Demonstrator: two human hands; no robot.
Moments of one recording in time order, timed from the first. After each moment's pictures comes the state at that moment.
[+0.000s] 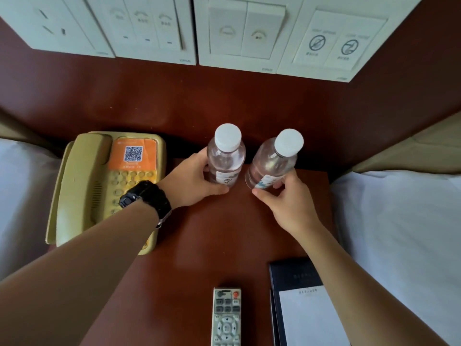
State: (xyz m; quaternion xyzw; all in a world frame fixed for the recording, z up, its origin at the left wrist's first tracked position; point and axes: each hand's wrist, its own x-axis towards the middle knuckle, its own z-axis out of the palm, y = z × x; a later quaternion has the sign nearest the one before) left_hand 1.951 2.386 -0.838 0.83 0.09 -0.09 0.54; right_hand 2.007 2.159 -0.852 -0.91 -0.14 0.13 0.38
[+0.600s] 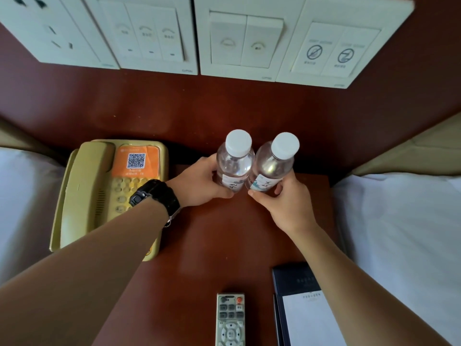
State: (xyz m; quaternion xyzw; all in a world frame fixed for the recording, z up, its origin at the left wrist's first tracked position) left_hand 1.965 2.384 -0.839 0.82 0.08 -0.14 0.55; right_hand 2.009 2.170 -0.850 -0.92 -0.15 0.08 0.36
